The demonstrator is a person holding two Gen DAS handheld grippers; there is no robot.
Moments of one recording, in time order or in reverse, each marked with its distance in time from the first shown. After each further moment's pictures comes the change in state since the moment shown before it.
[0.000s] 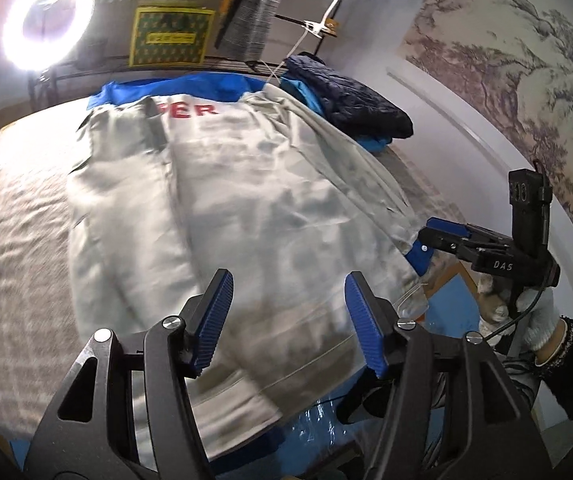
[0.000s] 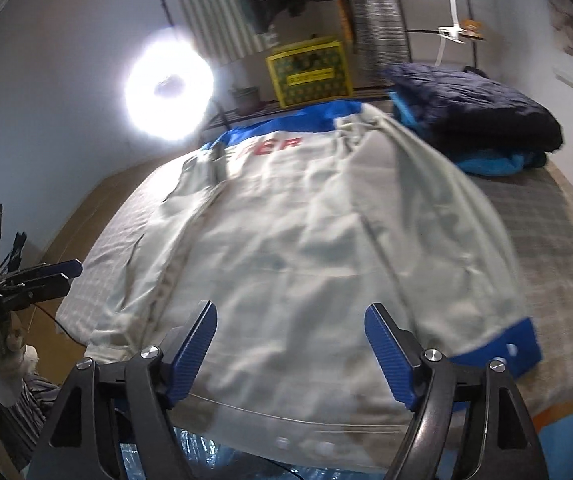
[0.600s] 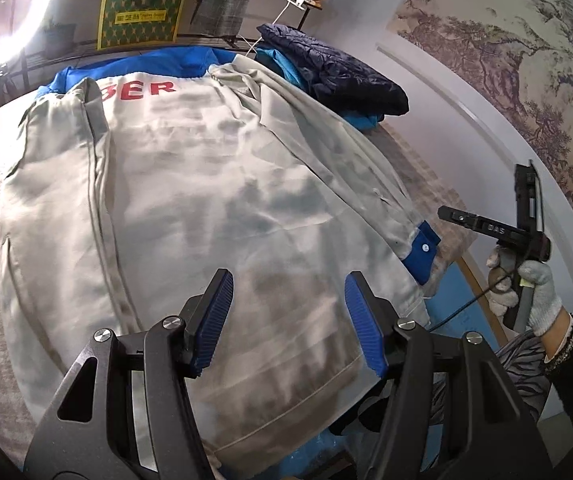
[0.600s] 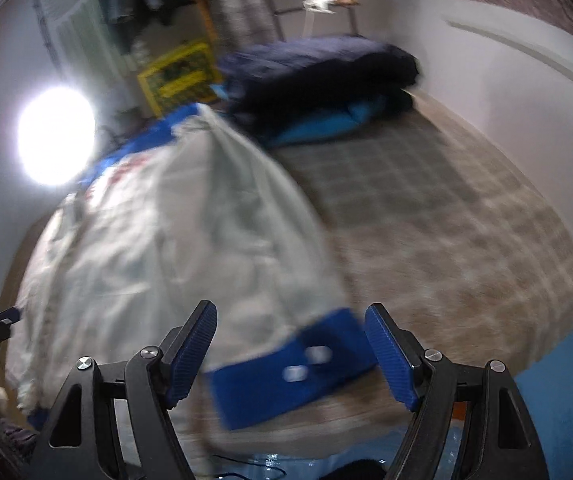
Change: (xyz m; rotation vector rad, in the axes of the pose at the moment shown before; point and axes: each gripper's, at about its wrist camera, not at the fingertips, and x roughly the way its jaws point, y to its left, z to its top) left arm 0.084 -0.024 0.018 0.018 0.082 -0.041; right arm -0.008 -0.162 -0.010 0.245 0.035 -0.259
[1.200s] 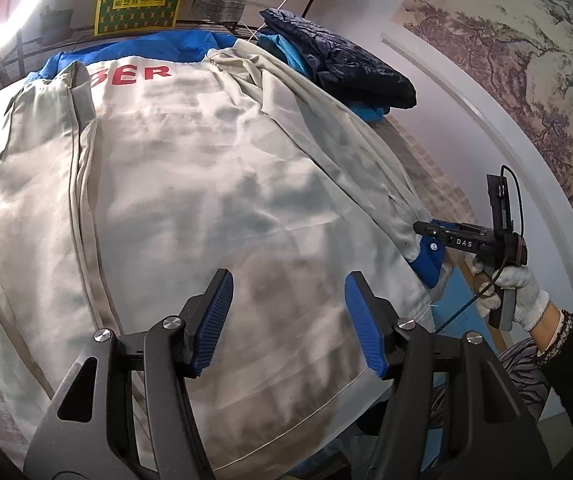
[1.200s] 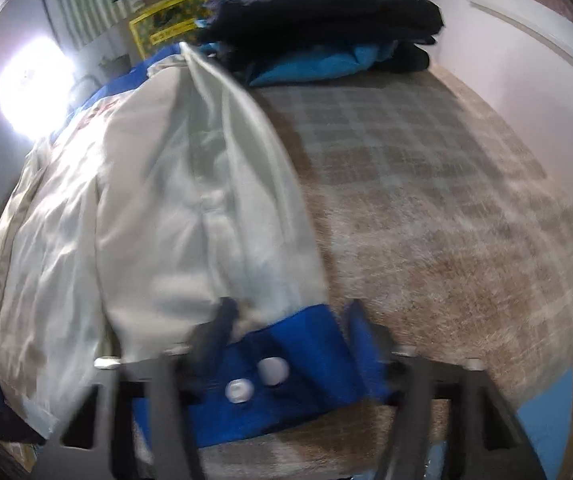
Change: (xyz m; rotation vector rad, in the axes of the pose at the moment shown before) left arm 0.022 0.006 0.007 -0.027 0.036 -0.017; right arm 0.054 -0.006 -0.005 -0.120 0.135 -0.041
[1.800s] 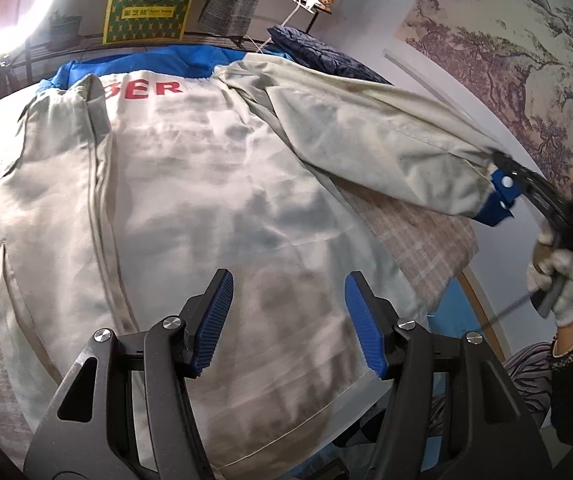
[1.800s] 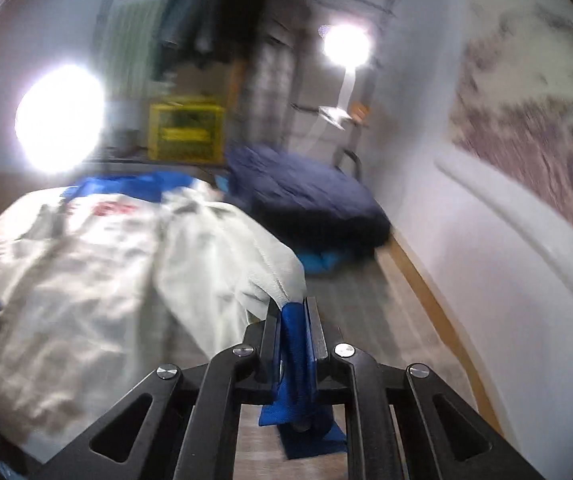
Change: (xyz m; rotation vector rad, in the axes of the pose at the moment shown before) left arm -0.021 0.009 0.005 -0.021 -0.053 0.010; right arm -0.161 0.082 0.031 -0.237 -0.464 -0.240
